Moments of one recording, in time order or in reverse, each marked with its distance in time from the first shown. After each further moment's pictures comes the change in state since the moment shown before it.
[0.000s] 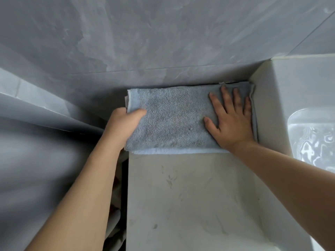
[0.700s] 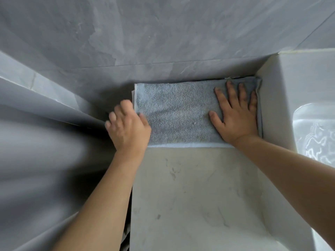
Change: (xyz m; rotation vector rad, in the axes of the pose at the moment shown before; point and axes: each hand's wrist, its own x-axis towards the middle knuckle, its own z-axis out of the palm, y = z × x) left_hand -0.039 -0.024 0.018 0.817 0.553 0.363; right_hand 0.000 -0.001 -0.003 0.008 -0.020 0.004
